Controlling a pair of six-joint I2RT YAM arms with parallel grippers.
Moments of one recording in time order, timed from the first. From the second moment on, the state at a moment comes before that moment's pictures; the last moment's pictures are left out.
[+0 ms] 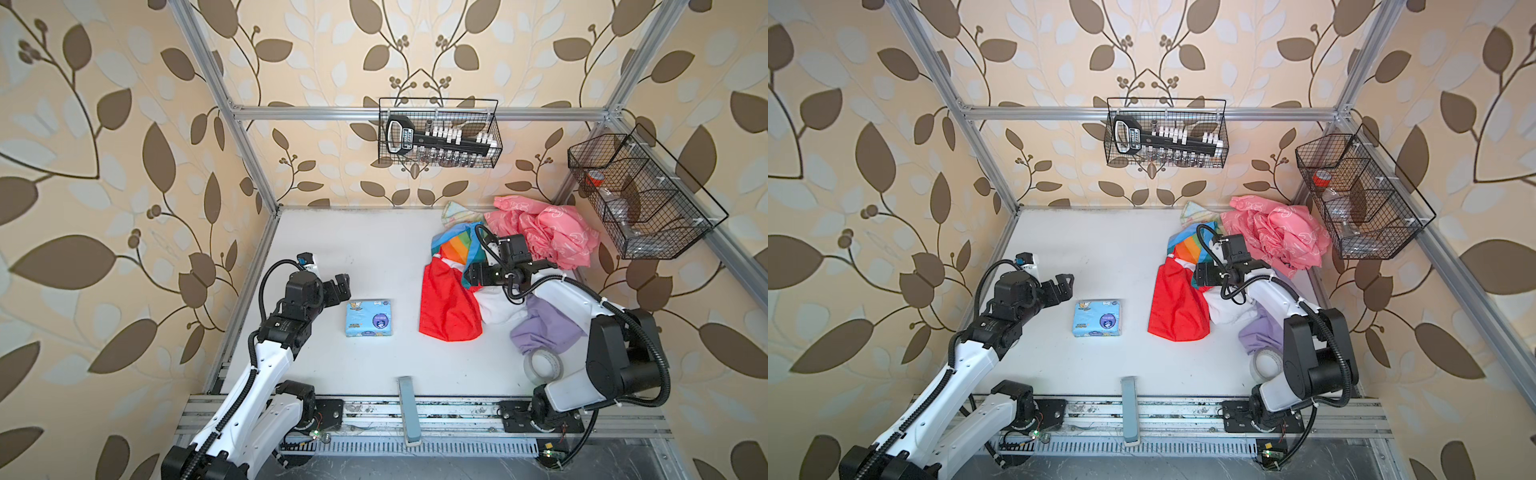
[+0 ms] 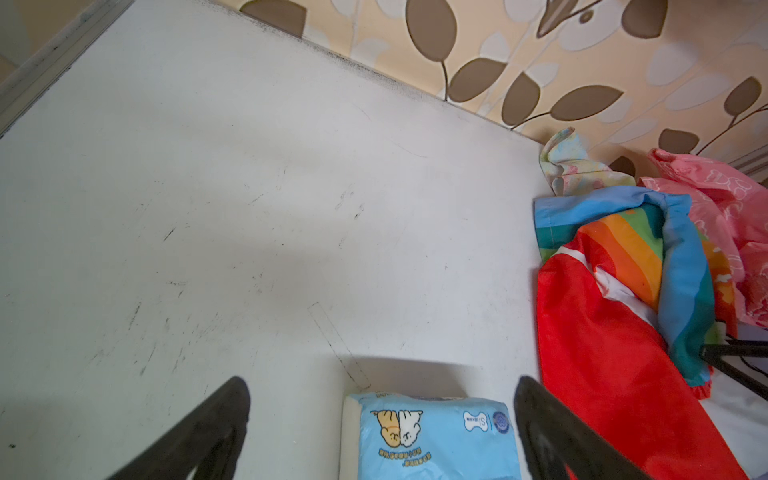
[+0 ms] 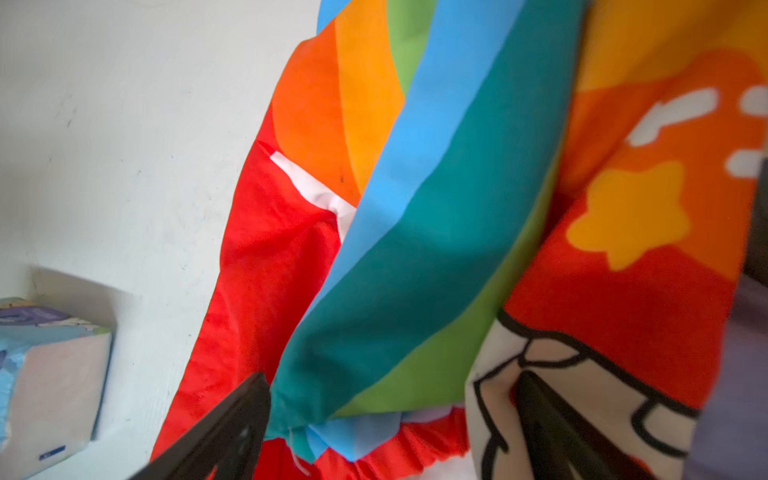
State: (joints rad) left arm -0.17 0.83 0.60 -0.32 0.00 -0.45; right arm 0.19 1.54 0.99 -0.41 -0.16 0.14
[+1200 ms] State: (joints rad) left arm -0.17 0.82 0.60 -0.32 0.00 -0.45; right arm 0.28 1.25 1.19 -0.46 -0.02 0.16
